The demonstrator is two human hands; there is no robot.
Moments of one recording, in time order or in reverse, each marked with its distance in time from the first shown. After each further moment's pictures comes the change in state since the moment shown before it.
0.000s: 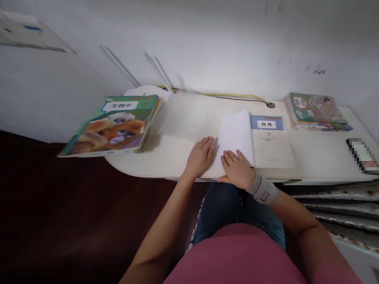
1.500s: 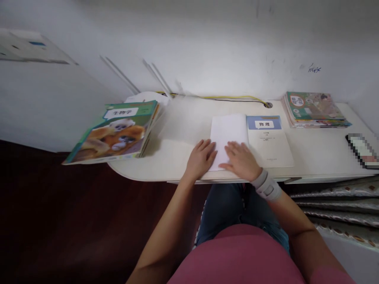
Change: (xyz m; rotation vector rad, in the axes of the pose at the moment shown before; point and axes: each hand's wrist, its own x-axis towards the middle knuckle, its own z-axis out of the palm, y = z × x) left_hand -0.001 -0.006 0.004 0.038 0.002 0.082; right_hand 0.005 0.025 -0.011 0.158 0.064 0.189
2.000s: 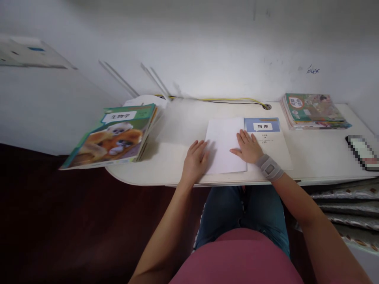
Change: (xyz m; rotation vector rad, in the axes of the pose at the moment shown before) left_hand -0.004 -0.008 0.005 -0.155 0.271 -0.048; right_hand 0.028 0.064 0.030 -0.019 -0.035 0.172
